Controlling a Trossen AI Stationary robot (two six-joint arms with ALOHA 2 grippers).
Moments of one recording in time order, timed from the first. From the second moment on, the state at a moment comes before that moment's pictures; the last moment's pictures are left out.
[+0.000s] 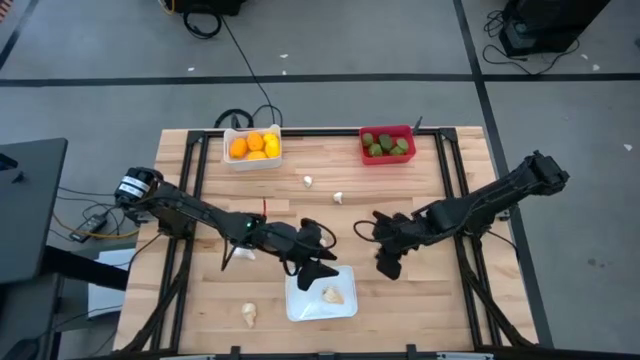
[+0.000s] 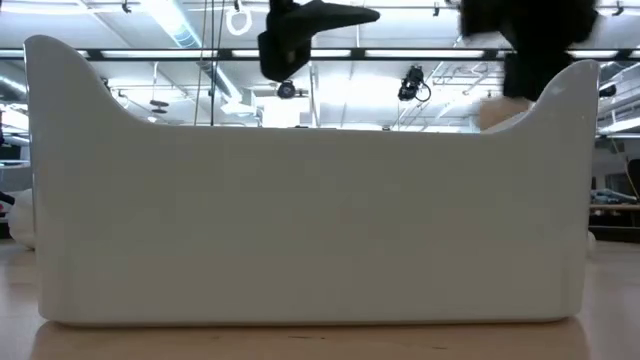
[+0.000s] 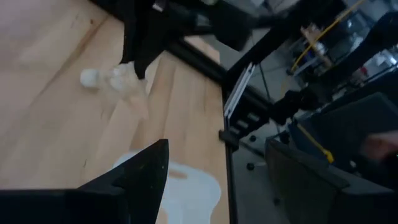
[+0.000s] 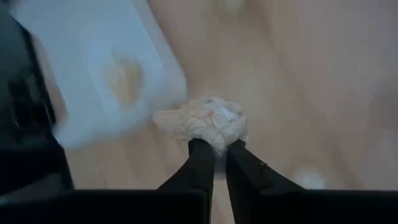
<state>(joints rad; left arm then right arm) -0.30 1.61 1.05 0.25 -0.03 -0.74 0.35 1.34 0.95 -0.67 0.03 0.85</state>
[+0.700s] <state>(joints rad) -0.15 1.63 1.05 0.36 -0.12 -0.70 0.32 1.34 1.17 -0.51 0.31 0.29</state>
